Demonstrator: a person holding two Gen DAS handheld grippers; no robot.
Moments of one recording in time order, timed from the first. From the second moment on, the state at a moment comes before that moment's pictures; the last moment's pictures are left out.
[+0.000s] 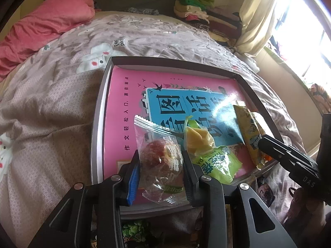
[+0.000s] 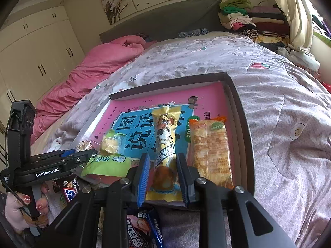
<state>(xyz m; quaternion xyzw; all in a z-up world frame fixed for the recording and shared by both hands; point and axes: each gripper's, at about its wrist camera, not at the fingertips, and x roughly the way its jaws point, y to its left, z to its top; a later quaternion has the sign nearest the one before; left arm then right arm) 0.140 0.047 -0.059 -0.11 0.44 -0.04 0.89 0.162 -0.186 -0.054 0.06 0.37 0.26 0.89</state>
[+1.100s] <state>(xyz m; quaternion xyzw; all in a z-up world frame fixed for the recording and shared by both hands) 0.124 0.056 -0.032 -0.12 0.42 -0.03 0.90 0.152 -0.196 -0.034 0.07 0.33 0.25 0.91</state>
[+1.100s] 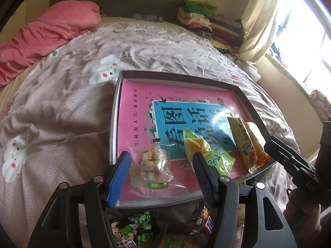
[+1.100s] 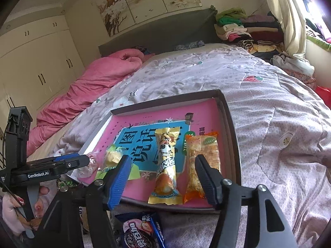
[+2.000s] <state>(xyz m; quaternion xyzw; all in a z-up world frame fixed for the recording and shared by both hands) 0.101 0.066 -0.001 -0.11 0.38 -0.02 0.92 0.127 -0.194 -0.015 0.08 0.29 0.27 0.92</state>
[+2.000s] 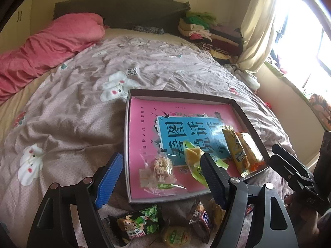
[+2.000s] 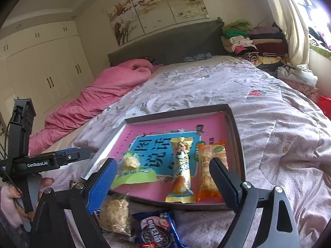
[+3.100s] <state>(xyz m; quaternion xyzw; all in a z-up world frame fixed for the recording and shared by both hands) 0.063 0.105 0.008 -0.12 0.38 0.00 0.91 0.101 -0.191 0.001 0.07 0.28 0.27 0.92</state>
